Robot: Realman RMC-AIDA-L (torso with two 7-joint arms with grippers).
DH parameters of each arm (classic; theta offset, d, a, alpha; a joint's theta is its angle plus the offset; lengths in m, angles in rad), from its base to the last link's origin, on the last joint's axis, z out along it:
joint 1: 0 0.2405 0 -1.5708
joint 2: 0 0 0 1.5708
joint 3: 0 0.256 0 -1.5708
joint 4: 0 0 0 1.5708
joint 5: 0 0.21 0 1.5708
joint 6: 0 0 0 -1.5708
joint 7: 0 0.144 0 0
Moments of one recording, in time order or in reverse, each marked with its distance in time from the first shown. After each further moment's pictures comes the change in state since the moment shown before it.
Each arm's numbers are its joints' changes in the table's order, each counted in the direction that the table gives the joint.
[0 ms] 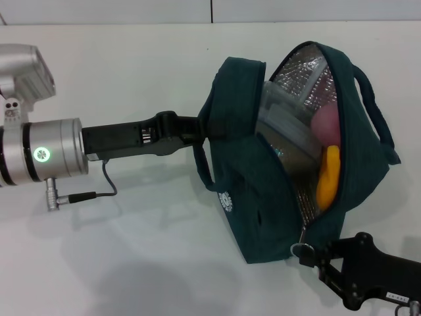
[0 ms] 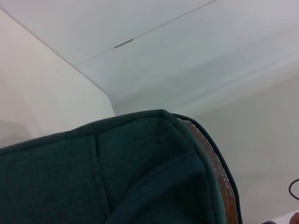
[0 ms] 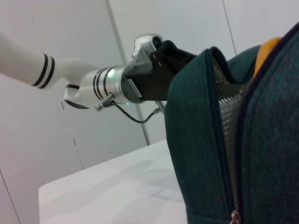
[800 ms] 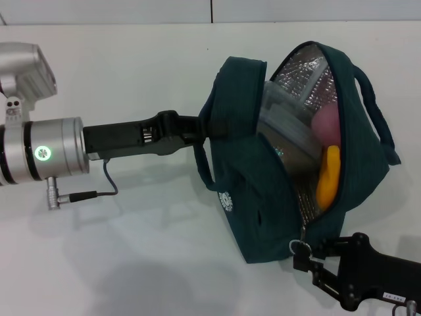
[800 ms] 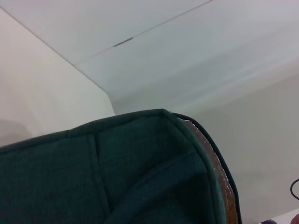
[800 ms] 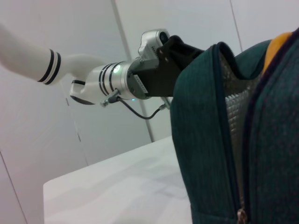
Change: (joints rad) left arm -0.005 0.000 0.000 0.000 0.003 0.000 -0.005; right arm 0.008 0.001 0.000 0.000 -0.015 -0.003 0.001
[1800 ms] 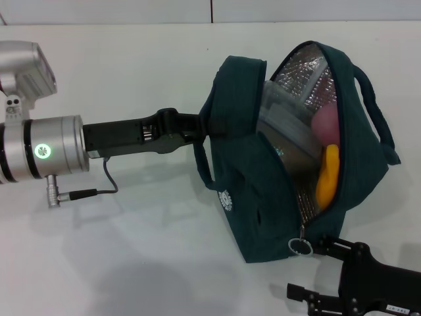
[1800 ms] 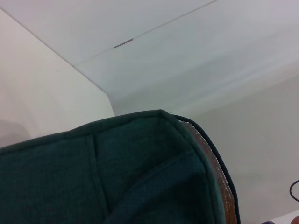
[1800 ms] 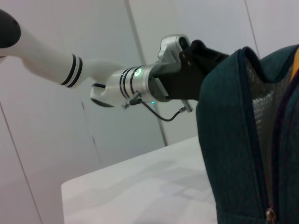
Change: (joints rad) left arm -0.003 0.001 0.000 0.000 -0.004 0.001 -0.008; right arm -0.013 -0.002 -0.007 -0.002 -0.026 0.043 -0.024
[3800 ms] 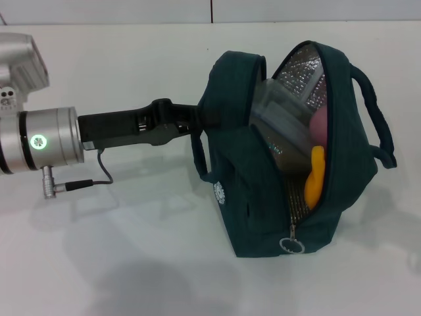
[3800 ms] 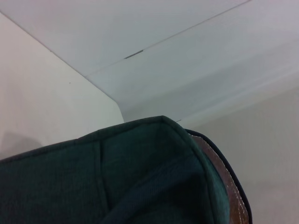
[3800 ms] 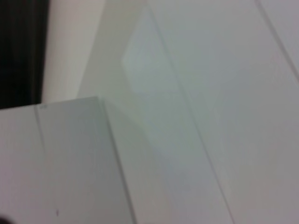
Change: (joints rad) left arm -0.004 0.006 -0.012 0.024 0.009 0.024 -0.029; right arm -0.136 -0.020 0.161 -0.472 0.289 0.418 0.518
